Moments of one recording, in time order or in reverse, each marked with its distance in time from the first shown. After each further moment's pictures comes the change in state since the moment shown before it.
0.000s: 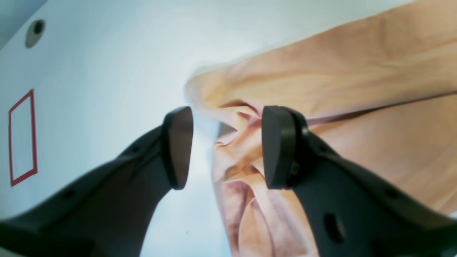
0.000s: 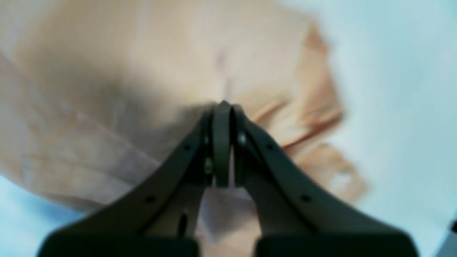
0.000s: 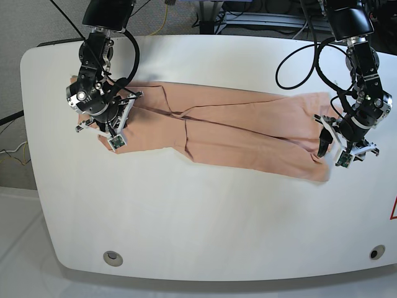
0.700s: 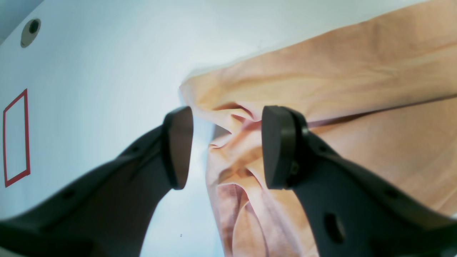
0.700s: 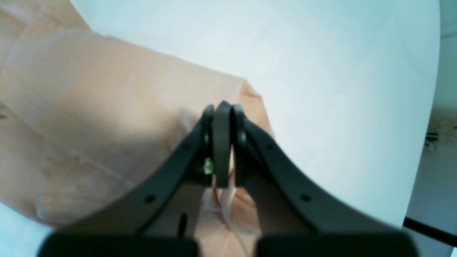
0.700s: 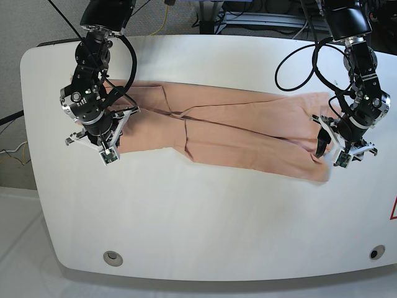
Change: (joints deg) left arm -0.1 0.8 -0.1 0.0 0.0 0.0 -0.1; right arm 1.4 0.0 -0.3 7.1 0.0 -2.8 0.0
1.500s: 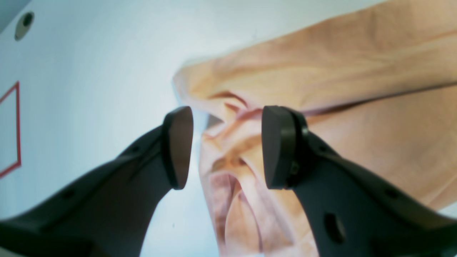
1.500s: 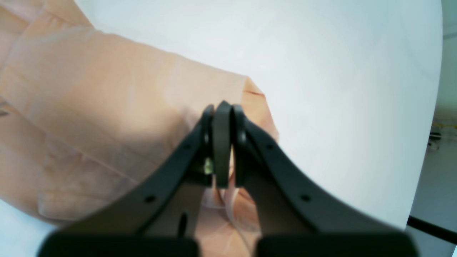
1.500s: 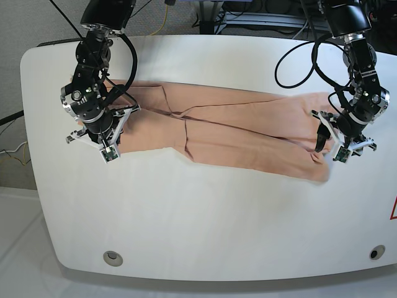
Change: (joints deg) left arm 1.9 0.3 -1.0 0.0 -0.2 0.0 -0.2; right arm -0.6 -0.1 0.0 0.0 0.2 0.0 -0.1
